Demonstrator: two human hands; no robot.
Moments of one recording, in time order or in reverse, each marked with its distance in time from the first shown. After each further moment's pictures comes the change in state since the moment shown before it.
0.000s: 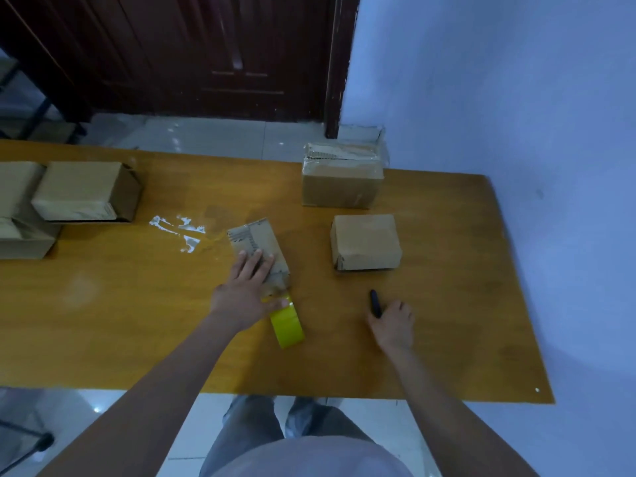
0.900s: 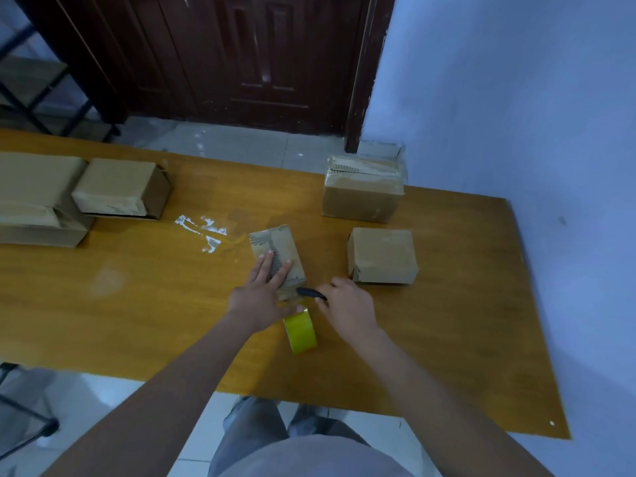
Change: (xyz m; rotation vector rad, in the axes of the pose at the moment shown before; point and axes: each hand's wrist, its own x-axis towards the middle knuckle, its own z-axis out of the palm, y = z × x) left_hand -0.004 0.002 -0.005 0.028 -0.029 -0.034; right_hand -0.043 -0.103 -0.017 -0.347 0.134 -0.891
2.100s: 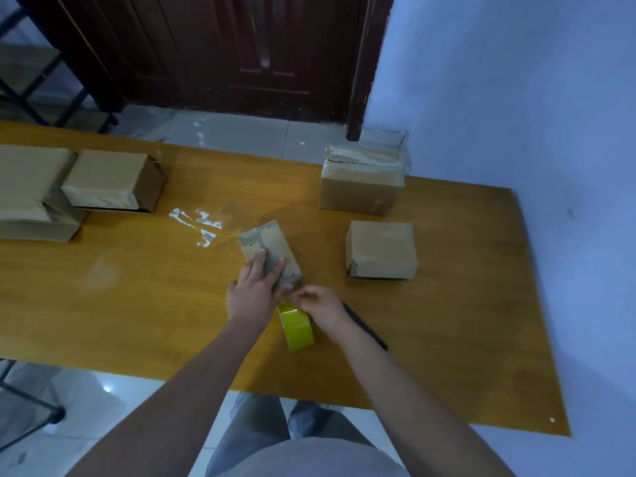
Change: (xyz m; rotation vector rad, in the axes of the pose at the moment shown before) left_hand 0.007 0.011 0.023 -0.087 0.272 -0.129; right_hand 0.017 -0.008 0.044 1.138 -0.291 0.350
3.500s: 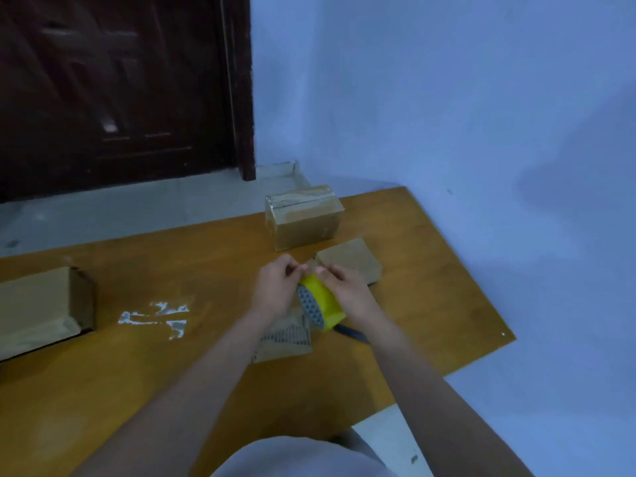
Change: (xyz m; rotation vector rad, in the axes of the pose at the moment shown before) left_hand 0.071 0.012 -0.101 -0.881 -0.159 0.409; right_hand -0.049 -0.125 -0.002 0.103 0.600 -0.056
